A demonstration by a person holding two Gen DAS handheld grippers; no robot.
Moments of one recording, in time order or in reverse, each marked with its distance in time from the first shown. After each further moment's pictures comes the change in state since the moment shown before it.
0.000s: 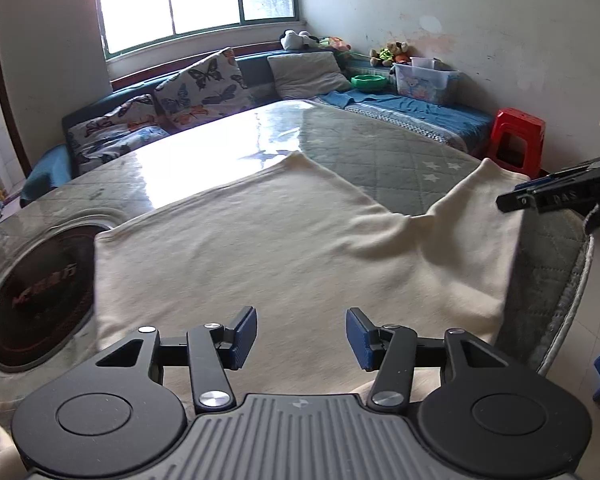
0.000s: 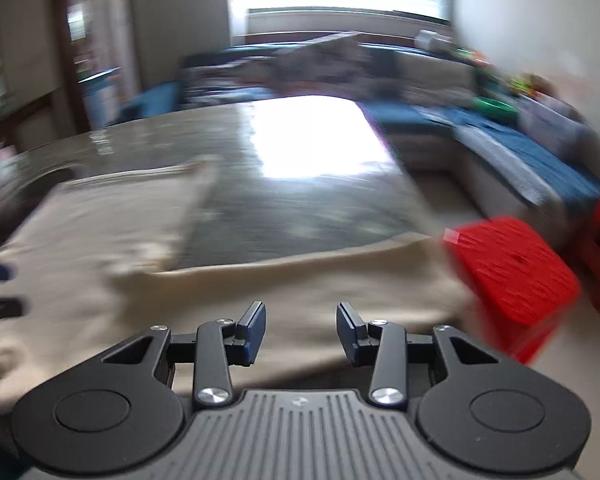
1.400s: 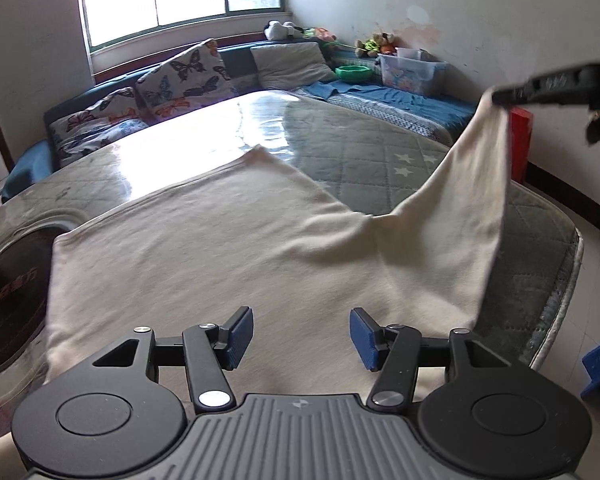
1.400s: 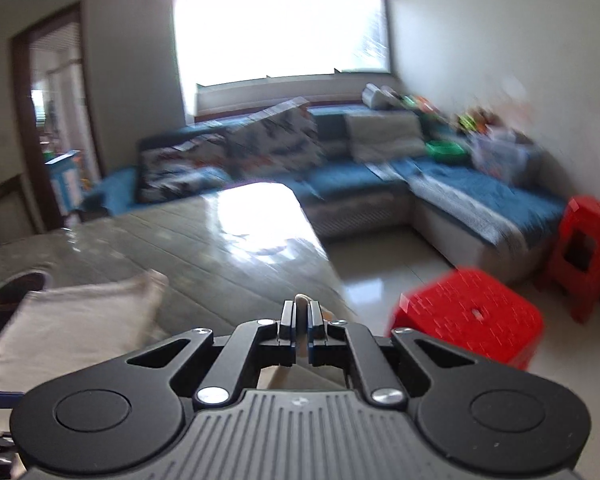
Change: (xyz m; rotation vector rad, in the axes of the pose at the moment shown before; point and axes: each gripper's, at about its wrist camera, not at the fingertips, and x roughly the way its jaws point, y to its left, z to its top) left arm 0.014 -0.021 0.002 -0.006 0.021 -0.021; right arm -0.042 -0.036 0.044 0.084 -0.242 -0.038
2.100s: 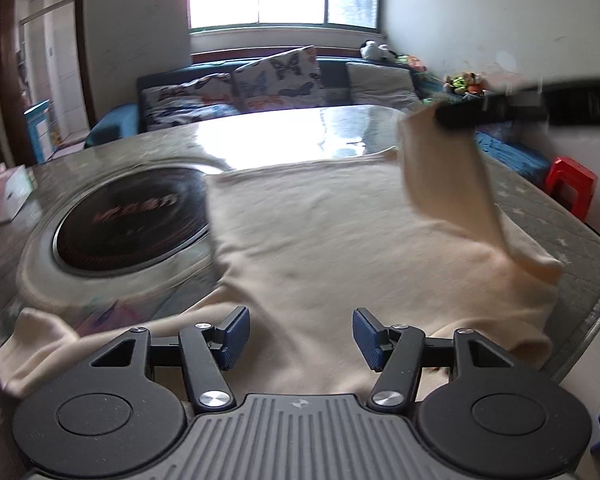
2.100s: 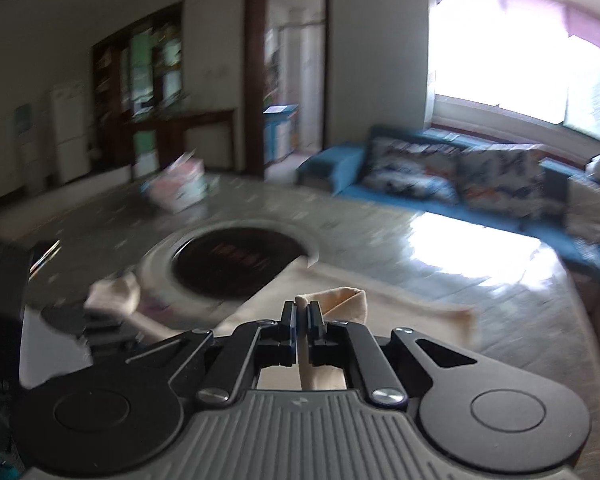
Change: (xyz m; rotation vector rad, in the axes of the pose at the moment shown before) left arm -0.067 0.091 -0.063 -0.221 -0.044 0.158; right arm -0.013 0.240 -0.003 -0.403 0.054 0.544
